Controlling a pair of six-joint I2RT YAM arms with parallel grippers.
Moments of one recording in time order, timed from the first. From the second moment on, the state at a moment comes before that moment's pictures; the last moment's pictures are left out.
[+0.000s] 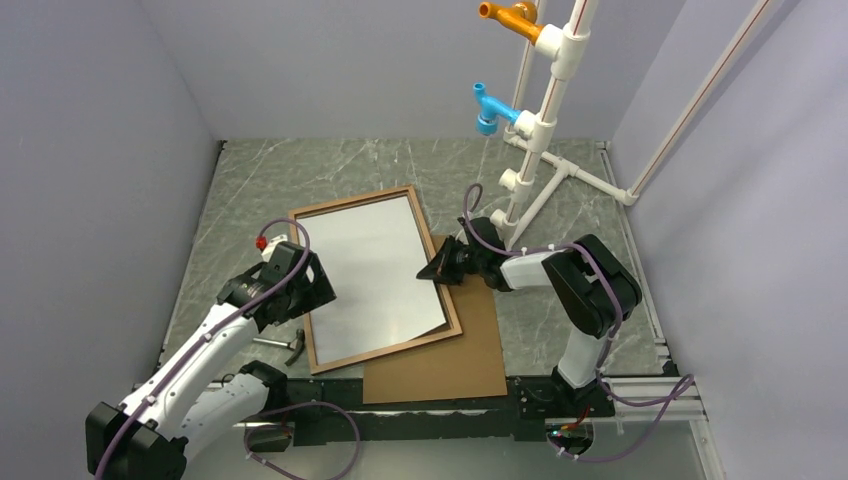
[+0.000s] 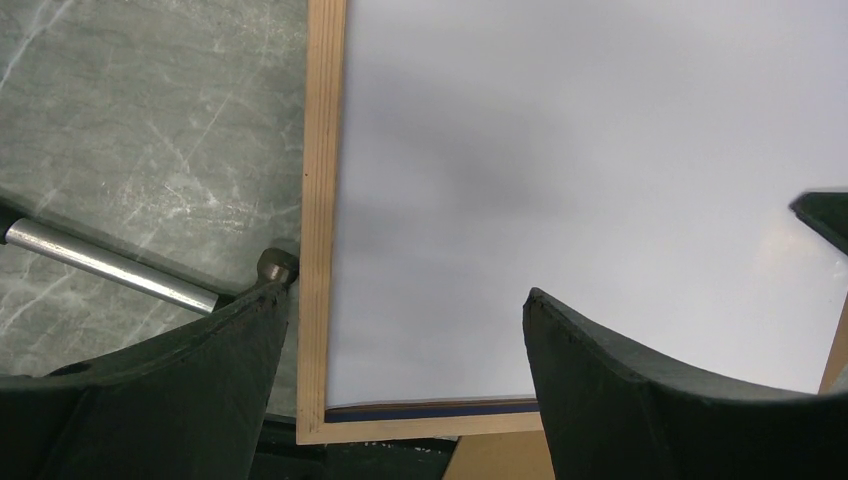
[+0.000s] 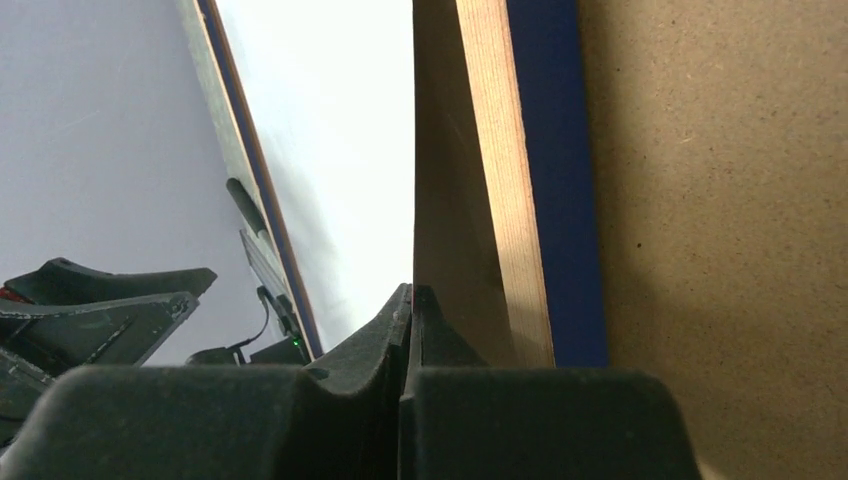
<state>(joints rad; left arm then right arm) -0.44 0.87 0.69 -0.85 -0.23 -0.83 0.56 1.79 0.73 0.39 -0.50 1.03</state>
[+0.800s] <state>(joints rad) -0.44 0.87 0.69 -0.84 -0.23 -0.83 0.70 1.64 0.92 -0.06 -0.18 0.75</state>
